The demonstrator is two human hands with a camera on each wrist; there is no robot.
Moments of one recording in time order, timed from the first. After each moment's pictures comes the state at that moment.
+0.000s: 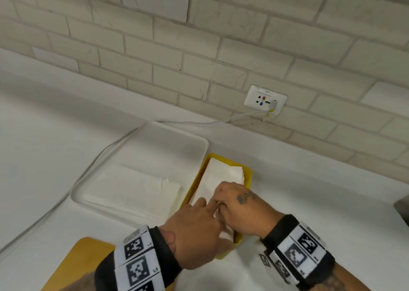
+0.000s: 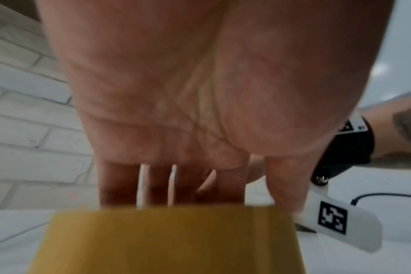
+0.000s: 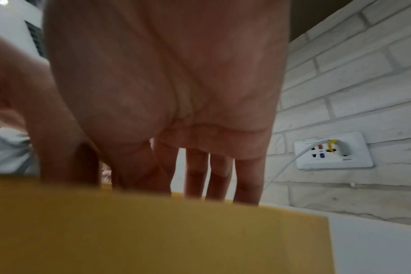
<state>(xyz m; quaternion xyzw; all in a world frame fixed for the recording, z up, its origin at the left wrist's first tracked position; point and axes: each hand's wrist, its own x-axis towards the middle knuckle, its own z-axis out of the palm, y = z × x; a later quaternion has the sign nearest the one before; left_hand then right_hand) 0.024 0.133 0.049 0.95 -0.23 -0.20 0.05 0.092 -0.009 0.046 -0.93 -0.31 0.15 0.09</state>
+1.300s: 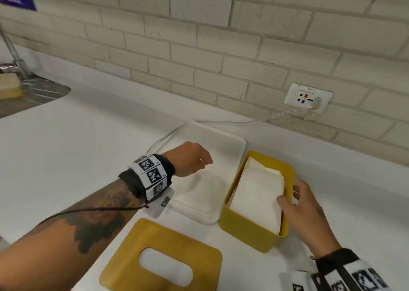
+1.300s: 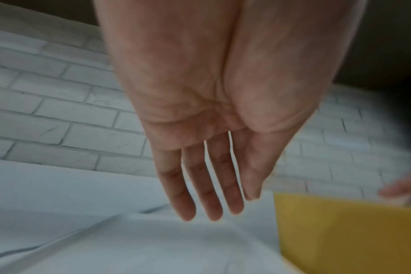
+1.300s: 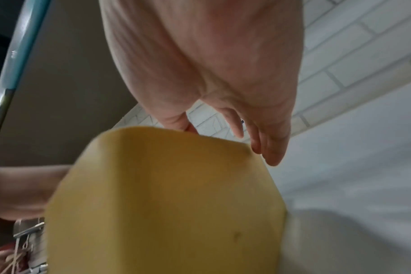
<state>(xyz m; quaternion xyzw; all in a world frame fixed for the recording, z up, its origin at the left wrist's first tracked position) 0.098 0.274 0.041 0.97 -0.09 -0.07 0.23 0.057 -0.024 0.026 -0.91 0.02 0.03 0.41</state>
